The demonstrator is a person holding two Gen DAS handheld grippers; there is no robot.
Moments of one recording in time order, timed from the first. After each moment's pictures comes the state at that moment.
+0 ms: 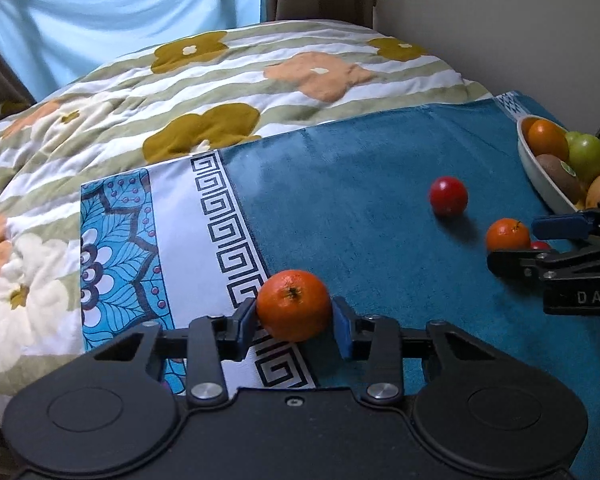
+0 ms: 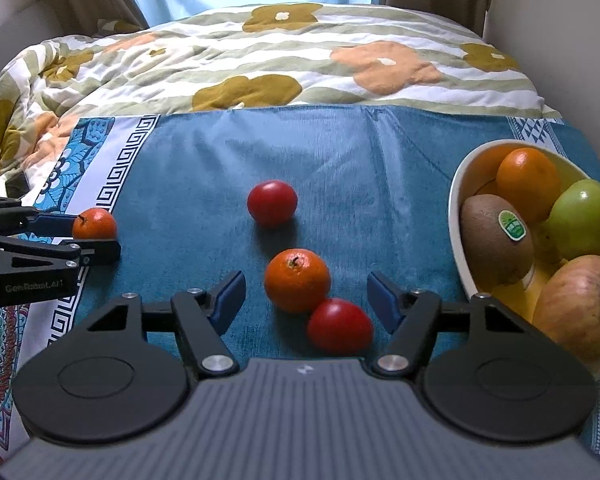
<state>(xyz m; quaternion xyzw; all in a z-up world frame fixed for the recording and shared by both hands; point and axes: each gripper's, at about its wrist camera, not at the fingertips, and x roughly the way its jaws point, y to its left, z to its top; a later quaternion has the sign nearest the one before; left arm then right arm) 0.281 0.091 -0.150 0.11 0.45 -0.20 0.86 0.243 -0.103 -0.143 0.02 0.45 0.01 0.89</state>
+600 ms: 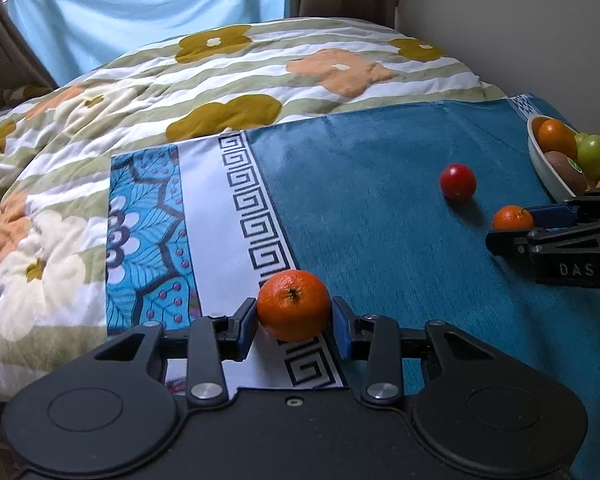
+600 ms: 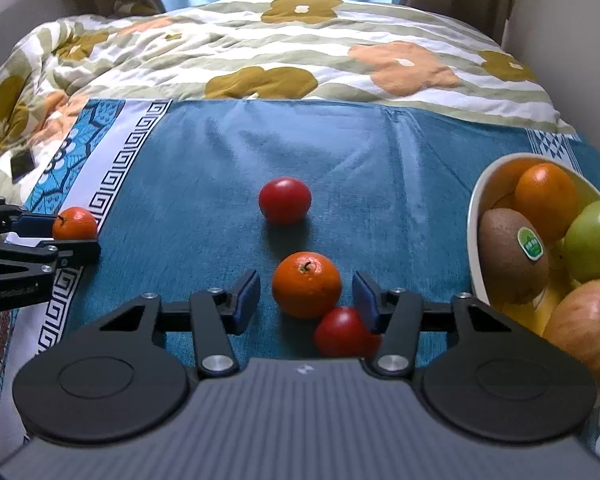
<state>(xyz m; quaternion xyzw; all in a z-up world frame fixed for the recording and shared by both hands) 0.262 0.104 -0.147 0.09 0.46 -0.16 0.87 0.252 -0.096 -0.147 -0.02 0.46 0.04 0.89</state>
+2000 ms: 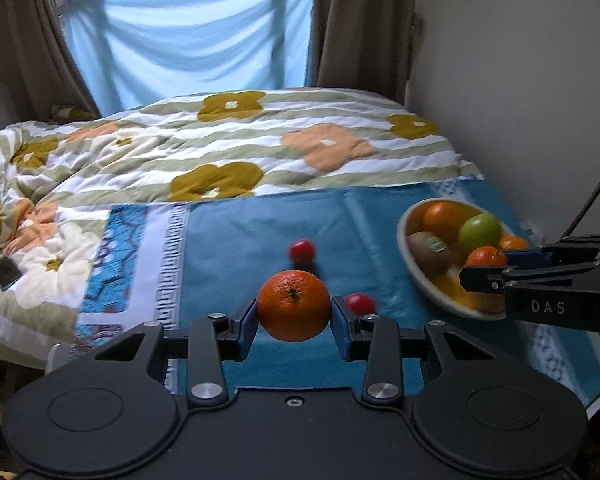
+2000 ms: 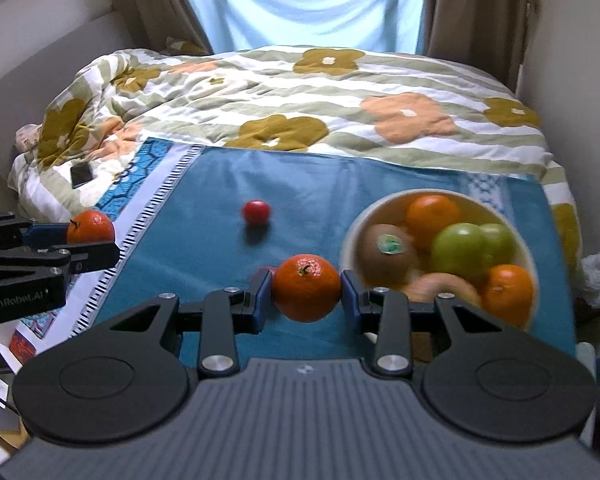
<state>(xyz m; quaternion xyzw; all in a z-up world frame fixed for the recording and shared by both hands) 0.145 -0.022 -0.042 0.03 0.39 -0.10 0.92 0.157 -0.211 -0.050 -0.01 0.40 0.11 0.91</state>
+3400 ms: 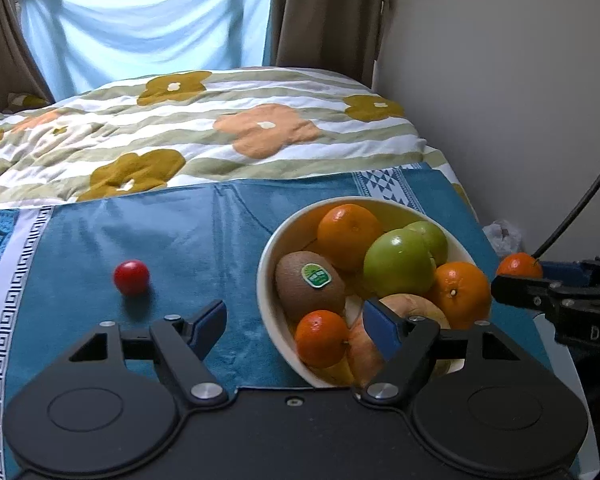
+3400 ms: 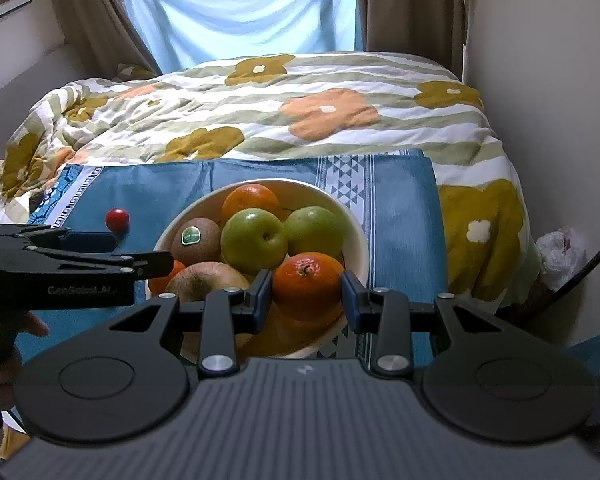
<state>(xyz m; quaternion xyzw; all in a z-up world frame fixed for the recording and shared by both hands) 0.208 -0.162 -0.094 0.02 0.41 -0.12 0.90 0.176 -0.370 -0.074 0.03 0.39 0.08 0.92</state>
